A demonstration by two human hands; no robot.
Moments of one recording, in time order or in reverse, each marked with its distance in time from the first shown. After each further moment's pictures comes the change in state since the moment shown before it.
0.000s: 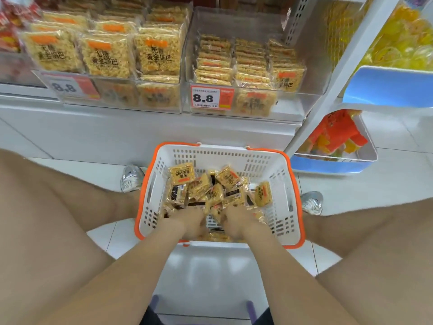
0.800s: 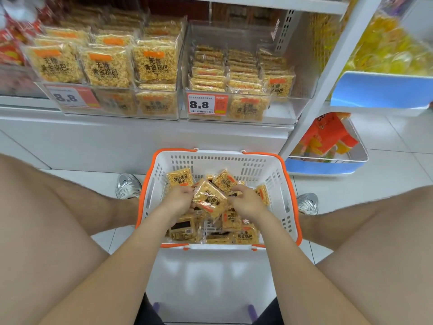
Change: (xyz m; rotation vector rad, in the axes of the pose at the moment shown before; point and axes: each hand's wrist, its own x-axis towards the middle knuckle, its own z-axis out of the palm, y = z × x) left_hand -0.028 0.005 -0.044 -1.042 0.368 -0.173; right_hand -0.017 0.015 -0.033 0.752 0.265 0.073
